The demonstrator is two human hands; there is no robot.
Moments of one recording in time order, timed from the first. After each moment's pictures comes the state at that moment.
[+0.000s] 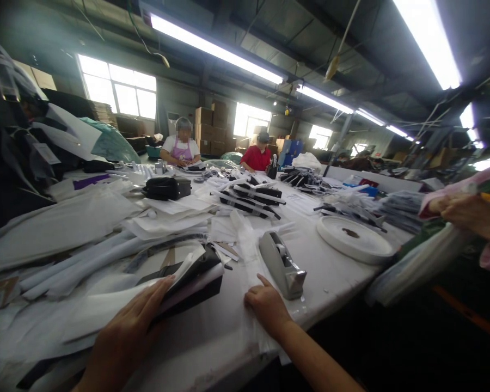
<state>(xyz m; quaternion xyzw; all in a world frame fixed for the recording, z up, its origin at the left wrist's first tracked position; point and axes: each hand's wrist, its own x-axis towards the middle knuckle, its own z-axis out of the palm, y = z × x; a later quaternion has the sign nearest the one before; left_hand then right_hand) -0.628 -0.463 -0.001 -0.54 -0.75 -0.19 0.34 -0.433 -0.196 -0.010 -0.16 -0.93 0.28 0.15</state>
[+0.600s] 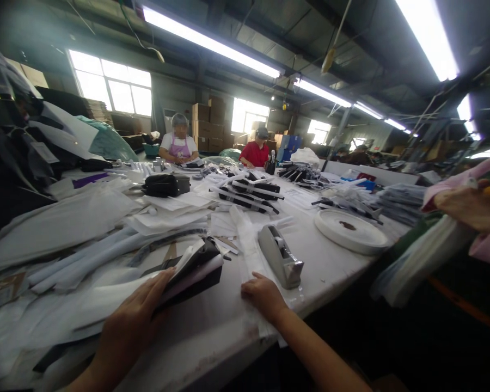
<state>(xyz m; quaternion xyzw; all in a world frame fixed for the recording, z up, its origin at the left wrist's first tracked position) -0.627 -0.466 -0.001 -0.53 -0.76 -0.21 0.30 -0.434 -0.195 -0.019 -0.13 -0.95 0.24 0.12</state>
